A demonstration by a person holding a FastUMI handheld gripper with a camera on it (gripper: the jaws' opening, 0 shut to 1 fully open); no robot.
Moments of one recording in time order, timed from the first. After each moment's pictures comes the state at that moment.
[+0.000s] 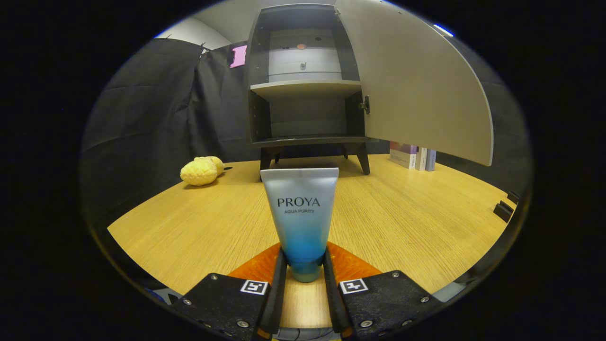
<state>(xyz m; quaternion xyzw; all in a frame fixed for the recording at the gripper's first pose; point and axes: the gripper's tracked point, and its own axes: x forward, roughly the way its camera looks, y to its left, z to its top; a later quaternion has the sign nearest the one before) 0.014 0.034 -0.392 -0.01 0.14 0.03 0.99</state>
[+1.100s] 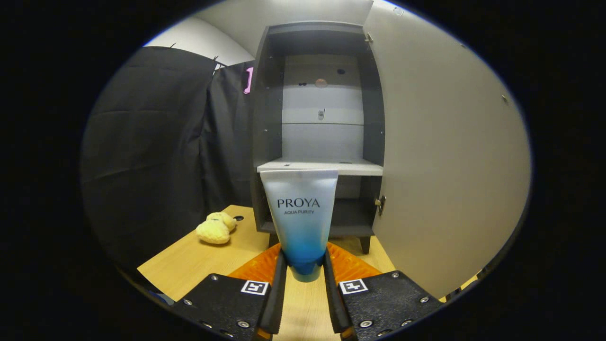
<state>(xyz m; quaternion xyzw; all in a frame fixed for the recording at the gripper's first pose) 0.095 0.040 -0.132 -0.06 0.08 0.07 0.99</state>
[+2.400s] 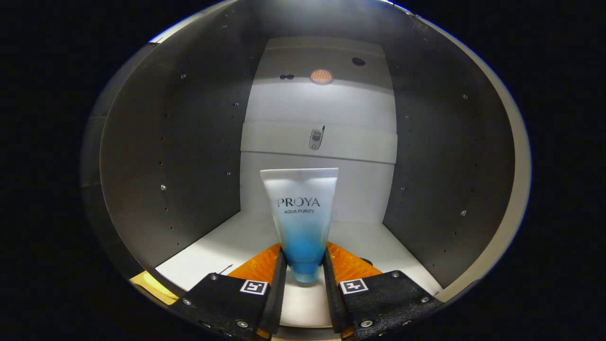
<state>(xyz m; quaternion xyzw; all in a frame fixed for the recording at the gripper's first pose) 0.421 0.053 -0.043 -0.07 0.05 0.07 0.99</state>
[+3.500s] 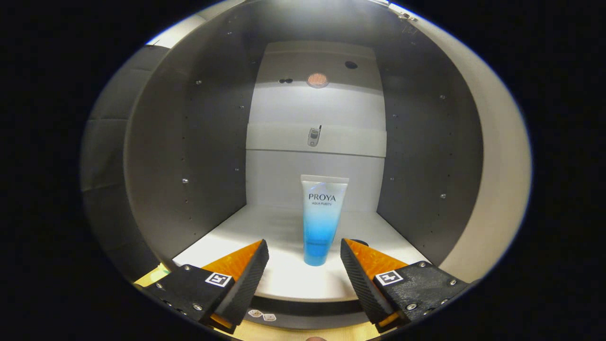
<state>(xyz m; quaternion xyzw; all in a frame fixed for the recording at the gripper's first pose) 0.361 0.055 -0.046 -0.07 0.05 0.06 0.99</state>
